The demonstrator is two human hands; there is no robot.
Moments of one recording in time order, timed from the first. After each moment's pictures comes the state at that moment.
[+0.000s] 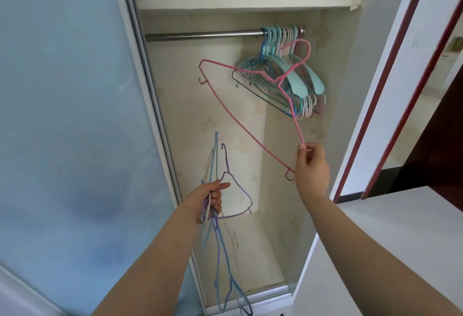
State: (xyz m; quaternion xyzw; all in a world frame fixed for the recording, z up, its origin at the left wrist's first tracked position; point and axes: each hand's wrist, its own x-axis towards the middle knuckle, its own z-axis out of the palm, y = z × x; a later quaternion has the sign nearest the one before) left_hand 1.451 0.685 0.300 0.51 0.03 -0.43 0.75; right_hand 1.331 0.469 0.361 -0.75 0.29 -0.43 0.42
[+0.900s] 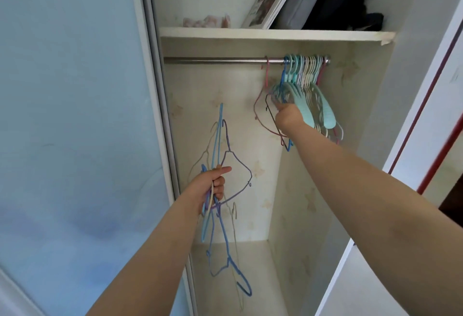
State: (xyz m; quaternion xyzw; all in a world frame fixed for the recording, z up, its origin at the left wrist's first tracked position) left_hand 1.501 0.665 0.375 0.54 -0.04 -0.29 0.79; right_hand 1.515 0.432 0.507 -0.89 0.16 -0.22 0.36
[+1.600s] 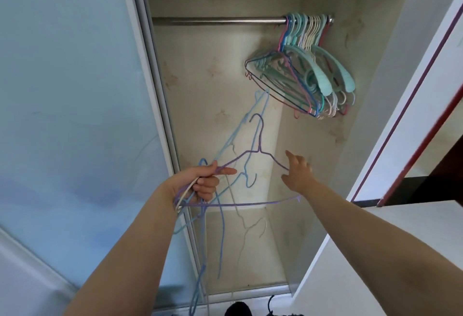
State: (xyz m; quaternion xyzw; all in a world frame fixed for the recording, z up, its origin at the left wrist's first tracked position) left_hand 1.475 0.716 0.341 0.45 -0.15 -0.53 0.70; right_hand 1.429 0.403 0.292 -0.96 0.23 -0.04 0.17
